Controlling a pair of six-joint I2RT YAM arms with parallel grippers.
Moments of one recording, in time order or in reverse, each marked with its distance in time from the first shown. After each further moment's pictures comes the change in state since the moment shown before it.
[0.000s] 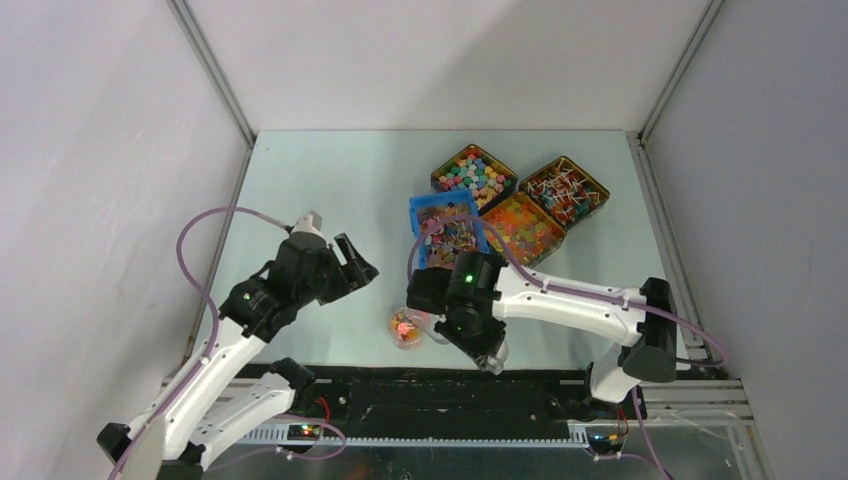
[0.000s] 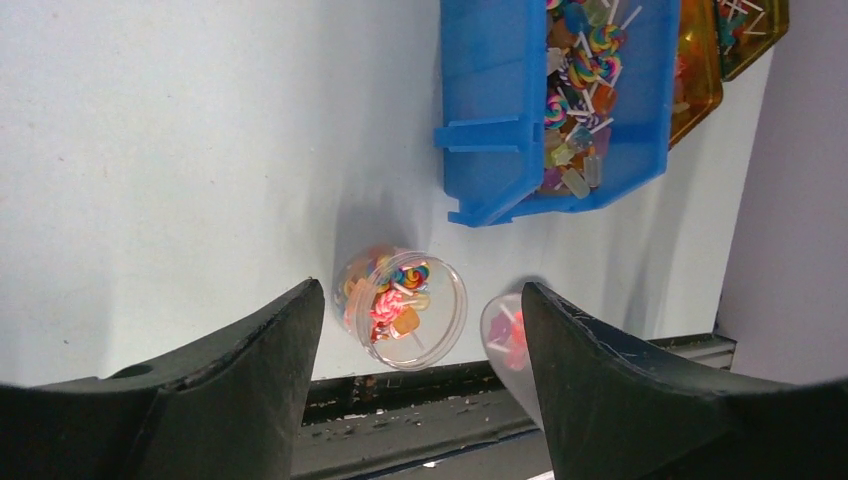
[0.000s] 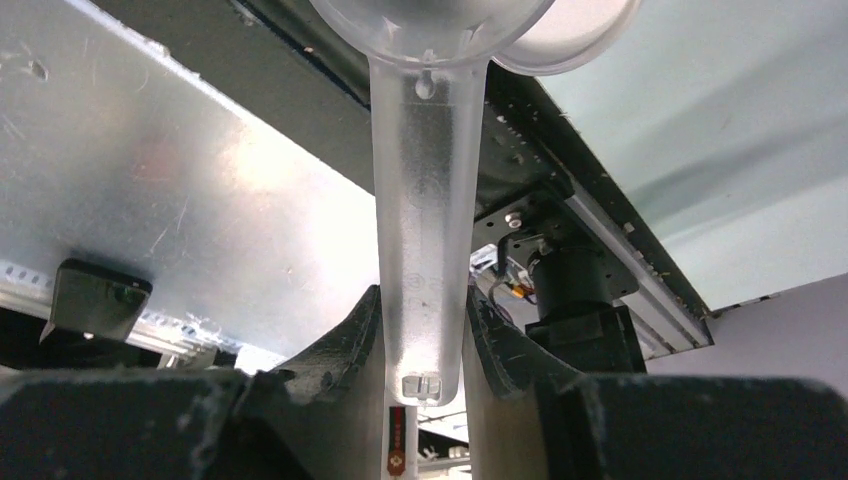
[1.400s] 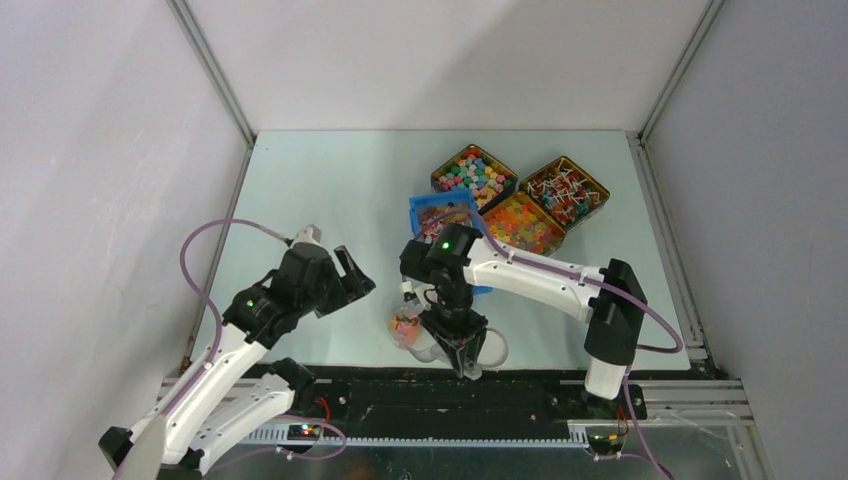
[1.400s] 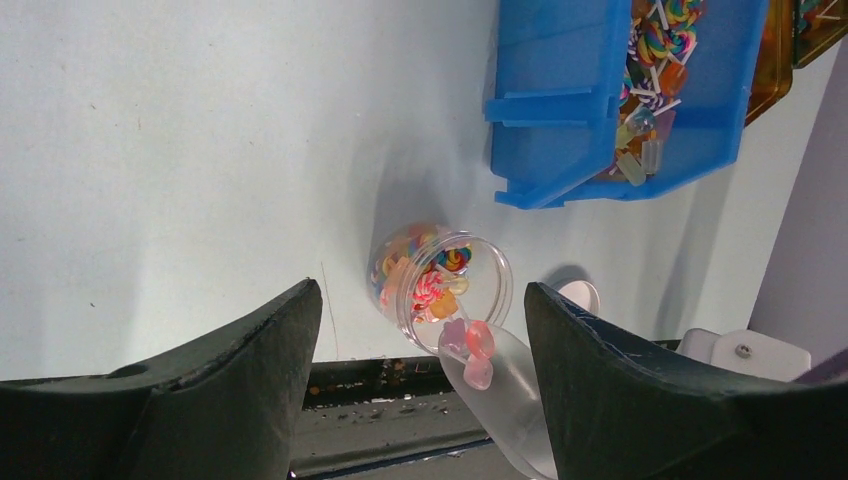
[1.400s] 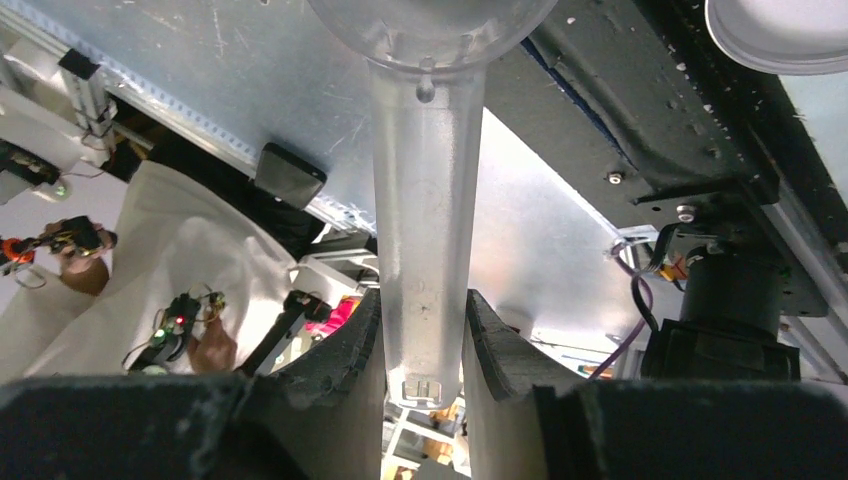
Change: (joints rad) left arm 0.000 -0.041 -0.080 -0.044 -0.016 -0.027; right arm -0.153 0.188 0.087 -0.032 -0.453 -0.098
